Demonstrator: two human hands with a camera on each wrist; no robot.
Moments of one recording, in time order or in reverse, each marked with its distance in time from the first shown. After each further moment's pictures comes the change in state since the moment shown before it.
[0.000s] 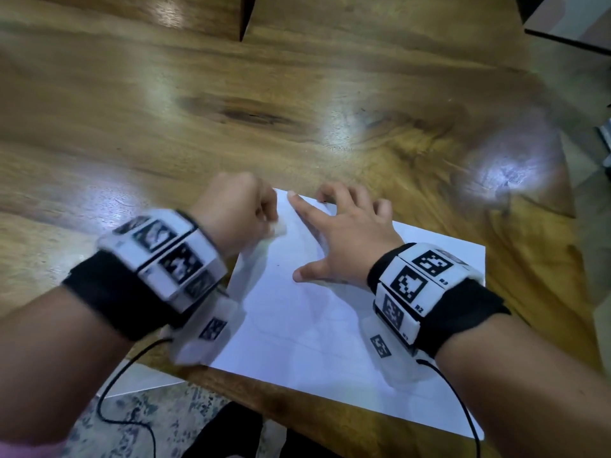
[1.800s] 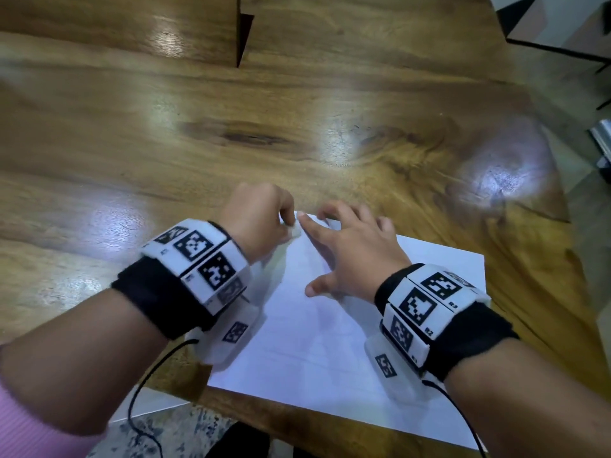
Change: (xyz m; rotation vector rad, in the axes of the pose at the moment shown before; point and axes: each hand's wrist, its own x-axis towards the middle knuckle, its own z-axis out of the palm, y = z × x) left_hand 0.013 0.013 0.000 -0.029 0.025 0.024; right_hand -0.005 0.002 -0.004 0.049 0.010 0.003
